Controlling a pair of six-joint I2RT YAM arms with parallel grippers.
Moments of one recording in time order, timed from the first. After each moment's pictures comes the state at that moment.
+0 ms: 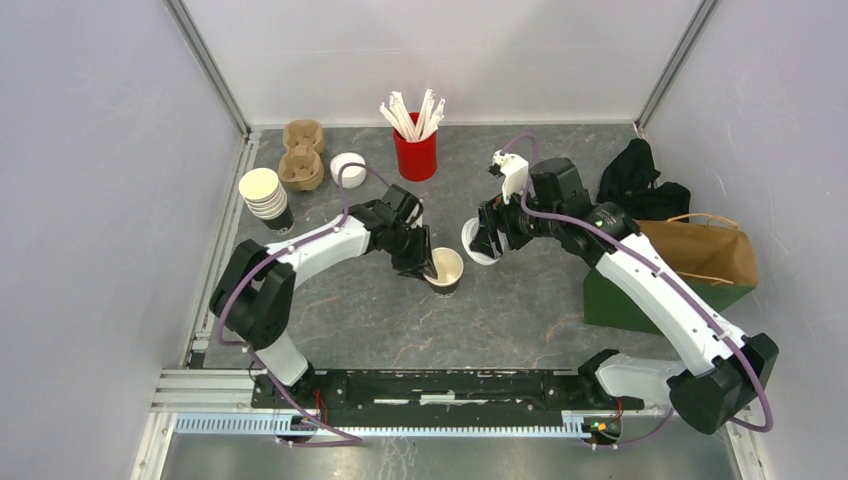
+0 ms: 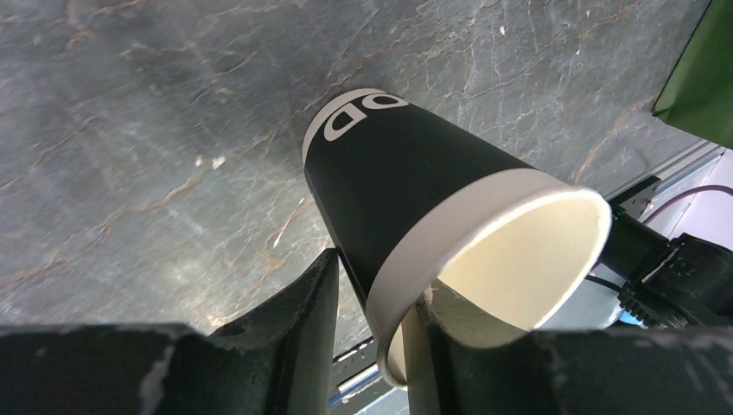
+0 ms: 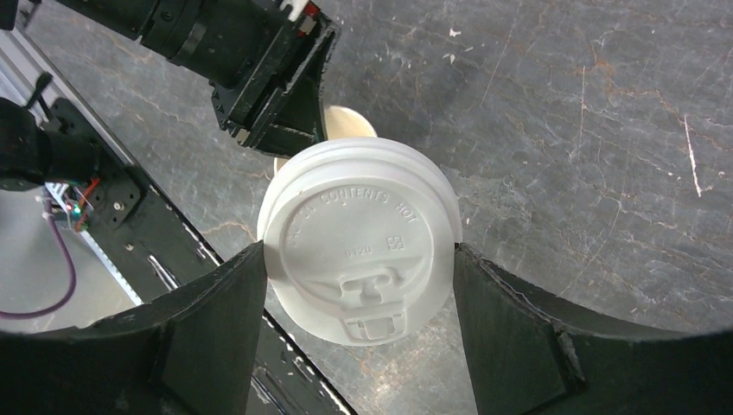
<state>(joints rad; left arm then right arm) -0.62 1.65 1.10 -0.56 0.35 -0.64 0.55 1.21 1.22 -0.69 -0.33 0.09</state>
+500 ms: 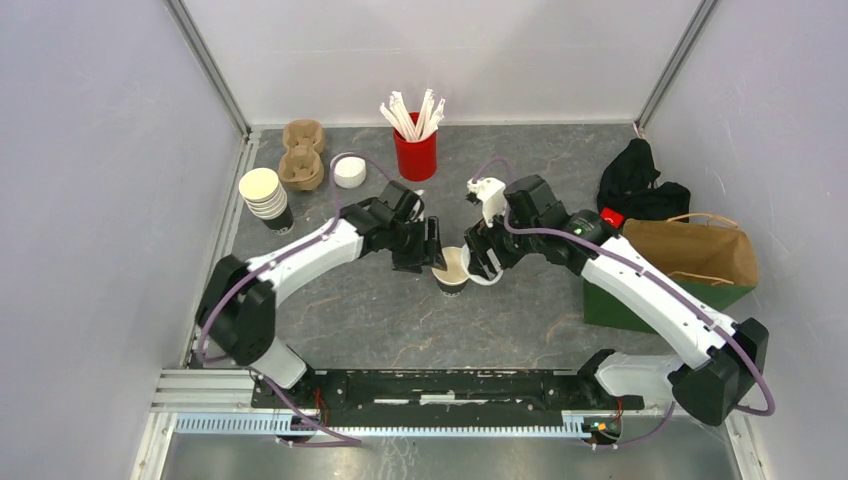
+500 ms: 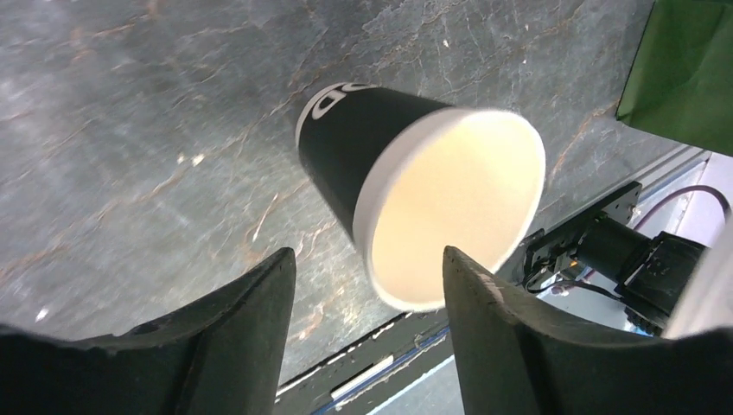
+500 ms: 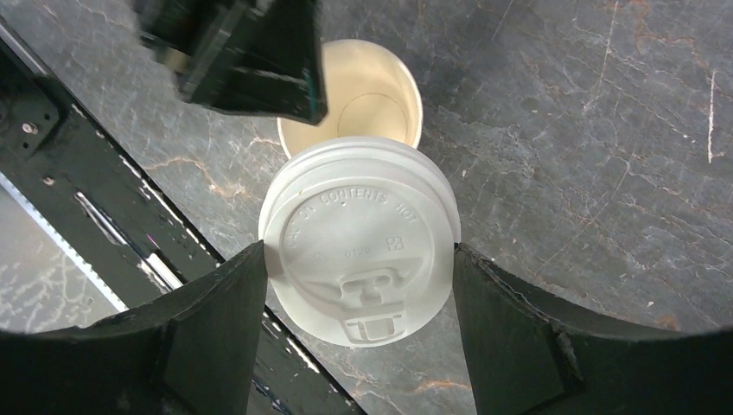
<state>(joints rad) -0.67 1.61 1.14 -0.54 0.29 -0.65 0.67 1.22 1.17 -0.76 -0.22 0.01</state>
